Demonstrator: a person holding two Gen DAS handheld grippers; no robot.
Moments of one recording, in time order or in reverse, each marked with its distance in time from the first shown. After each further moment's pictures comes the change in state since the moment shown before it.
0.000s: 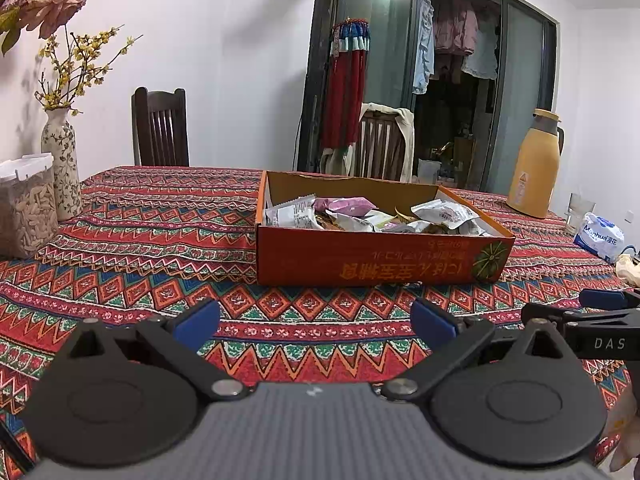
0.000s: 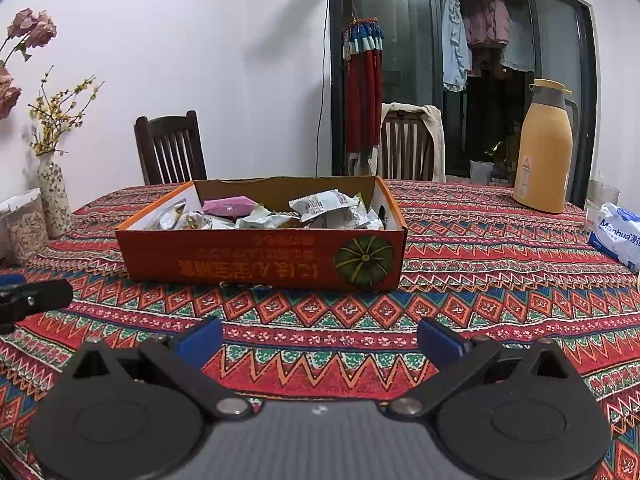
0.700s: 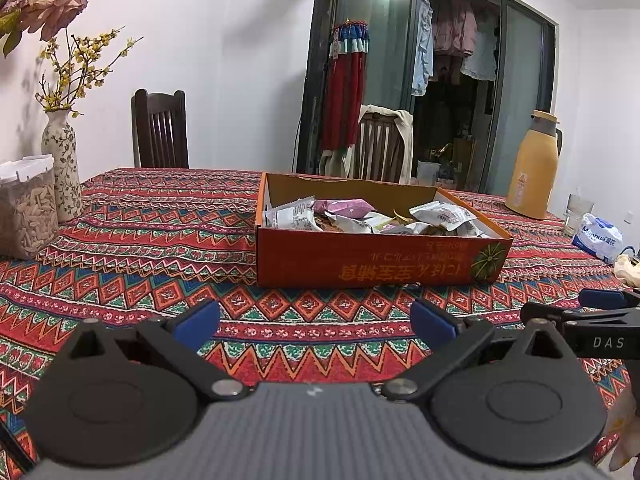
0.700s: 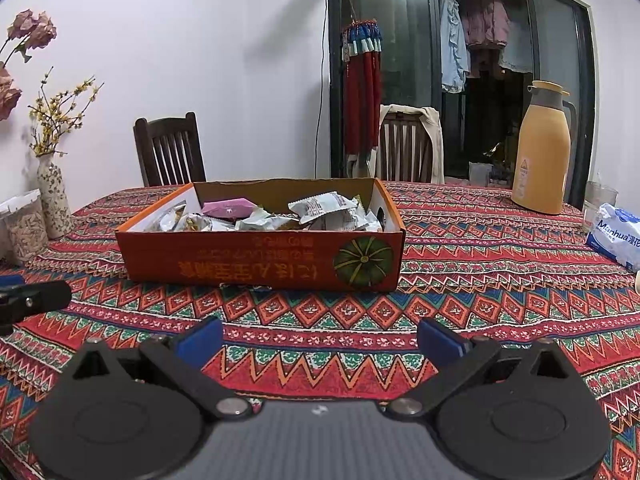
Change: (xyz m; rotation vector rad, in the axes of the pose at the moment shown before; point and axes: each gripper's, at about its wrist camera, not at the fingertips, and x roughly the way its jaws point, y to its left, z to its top) left arm -0.003 0.001 0.000 0.000 -0.006 -0.003; right arm -0.002 0.000 0.000 0.000 -0.003 -0.003
